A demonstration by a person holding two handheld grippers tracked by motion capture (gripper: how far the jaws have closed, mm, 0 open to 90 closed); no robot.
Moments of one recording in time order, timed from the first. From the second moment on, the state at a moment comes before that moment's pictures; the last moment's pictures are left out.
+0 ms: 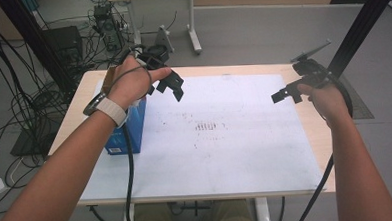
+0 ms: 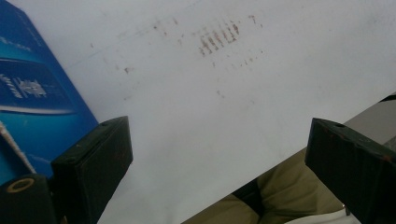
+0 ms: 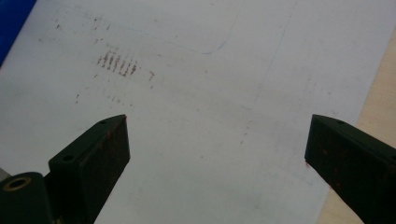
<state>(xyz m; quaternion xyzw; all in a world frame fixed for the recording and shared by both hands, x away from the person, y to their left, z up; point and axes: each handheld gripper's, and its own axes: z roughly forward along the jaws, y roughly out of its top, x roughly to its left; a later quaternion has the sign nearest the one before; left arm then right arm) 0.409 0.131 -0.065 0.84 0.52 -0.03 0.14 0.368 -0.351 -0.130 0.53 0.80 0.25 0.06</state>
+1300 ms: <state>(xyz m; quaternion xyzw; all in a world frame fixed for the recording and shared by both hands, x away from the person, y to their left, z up) 0.418 0.108 -0.093 0.86 0.49 -0.07 0.13 0.374 -0.353 -0.137 0.53 0.81 0.25 0.05</state>
